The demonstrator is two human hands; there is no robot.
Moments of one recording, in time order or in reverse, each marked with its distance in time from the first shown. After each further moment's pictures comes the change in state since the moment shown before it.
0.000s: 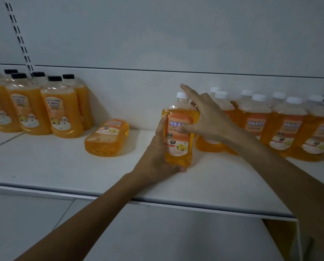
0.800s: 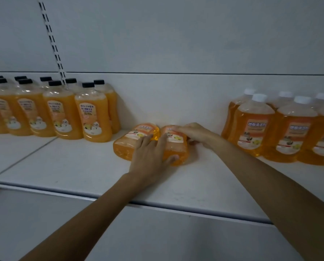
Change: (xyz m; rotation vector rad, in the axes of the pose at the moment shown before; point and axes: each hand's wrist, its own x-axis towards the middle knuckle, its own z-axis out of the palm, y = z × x) left_hand -0.024 -0.027 -0.080 0.965 -0.154 -0.304; right_hand 0.079 0.005 0.116 0.462 -0.259 0.441
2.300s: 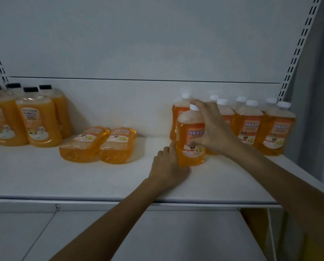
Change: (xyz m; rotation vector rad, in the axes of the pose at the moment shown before) left_hand 0.015 0.176 0.019 -0.619 -0.021 0.028; right_hand -0.150 0.043 -0.133 -0.594 0.456 -0.380
